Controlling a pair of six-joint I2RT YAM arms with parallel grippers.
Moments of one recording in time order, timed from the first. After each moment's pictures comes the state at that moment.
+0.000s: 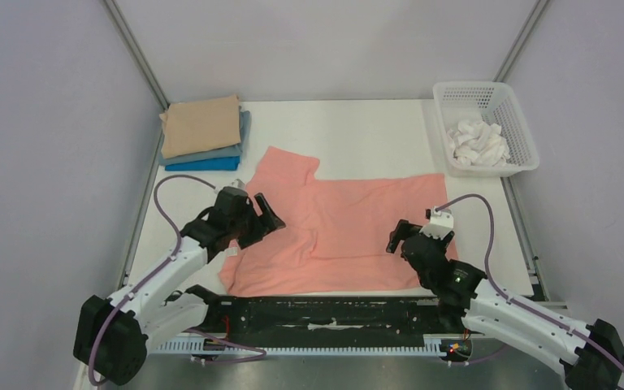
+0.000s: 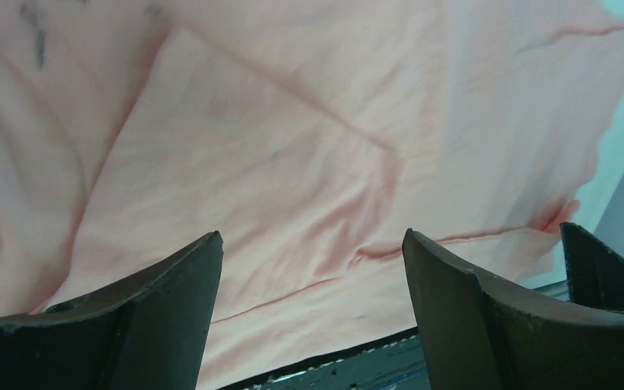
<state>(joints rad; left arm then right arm) -0.45 0.95 0.52 -0.44 0.09 -0.90 0.88 0.58 0.22 -0.39 0.73 0.83</state>
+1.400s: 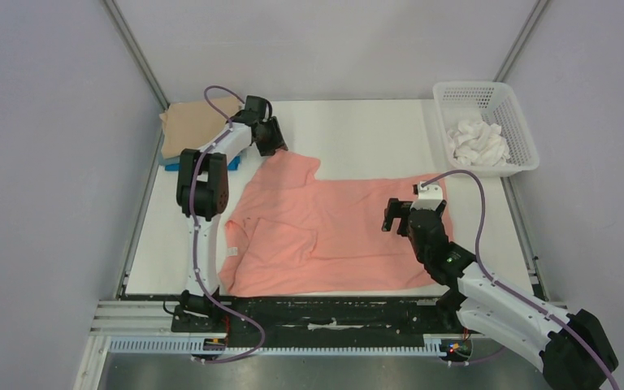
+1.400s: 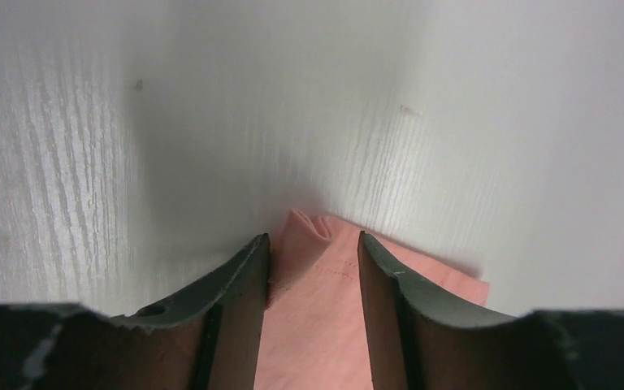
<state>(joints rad) -0.21 2.31 1.84 -0.47 0.16 -0.53 0.64 0.80 0.31 0.05 0.54 0.36</state>
